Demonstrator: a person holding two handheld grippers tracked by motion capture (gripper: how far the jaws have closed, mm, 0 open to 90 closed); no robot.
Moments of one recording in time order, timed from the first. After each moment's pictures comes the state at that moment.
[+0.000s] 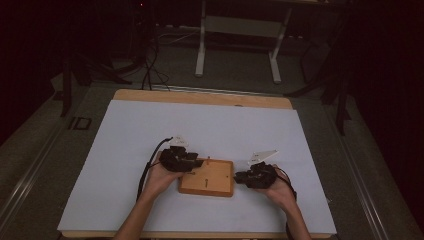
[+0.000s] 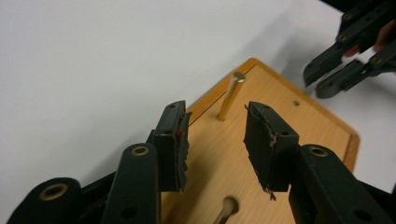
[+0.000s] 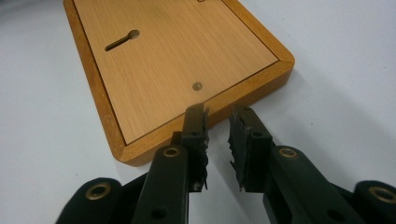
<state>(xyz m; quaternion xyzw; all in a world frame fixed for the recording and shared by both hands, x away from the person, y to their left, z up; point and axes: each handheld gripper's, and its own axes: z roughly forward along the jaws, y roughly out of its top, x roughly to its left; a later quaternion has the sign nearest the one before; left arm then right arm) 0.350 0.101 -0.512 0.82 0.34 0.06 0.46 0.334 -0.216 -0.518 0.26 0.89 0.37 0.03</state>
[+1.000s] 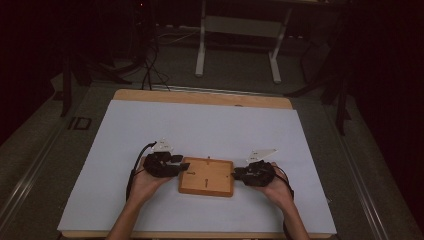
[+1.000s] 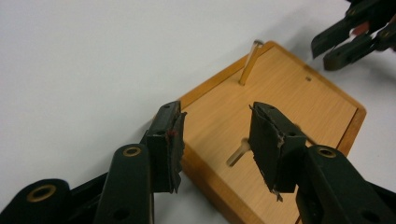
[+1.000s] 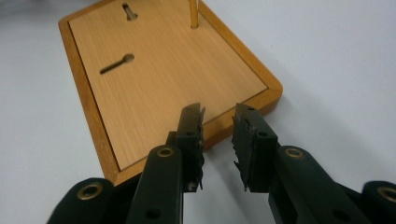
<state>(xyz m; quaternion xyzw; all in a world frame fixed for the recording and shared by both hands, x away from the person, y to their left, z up) 0.326 0.135 -0.510 0.81 0.37 0.08 0.44 0.335 -0.210 -0.512 0.26 0.88 0.39 0.06</state>
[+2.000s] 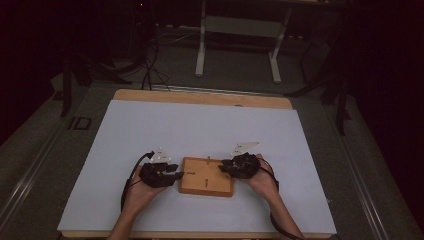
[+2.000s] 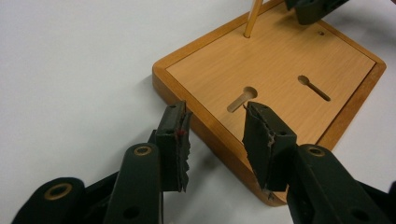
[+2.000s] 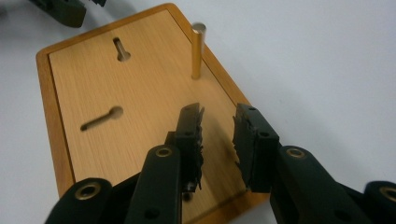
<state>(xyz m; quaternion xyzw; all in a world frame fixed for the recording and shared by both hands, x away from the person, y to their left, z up) 0.301 0.139 -0.518 0.83 0.37 0.10 0.41 0.356 -0.165 -0.511 0.23 0.89 0.38 0.09</state>
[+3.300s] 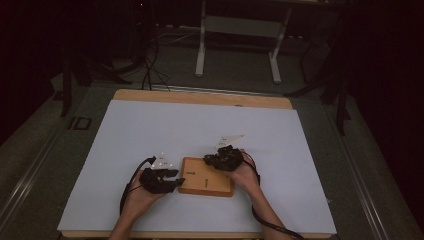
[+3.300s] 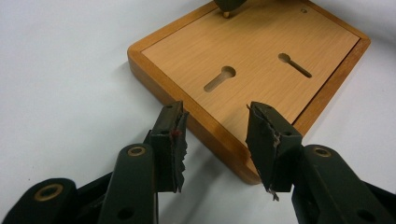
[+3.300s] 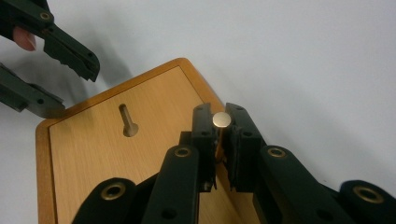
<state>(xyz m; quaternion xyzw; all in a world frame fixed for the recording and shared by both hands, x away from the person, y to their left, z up) 0.289 0.136 -0.522 0.84 0.35 0.10 0.39 0.377 -0.120 -0.517 0.24 0.87 0.42 0.05</state>
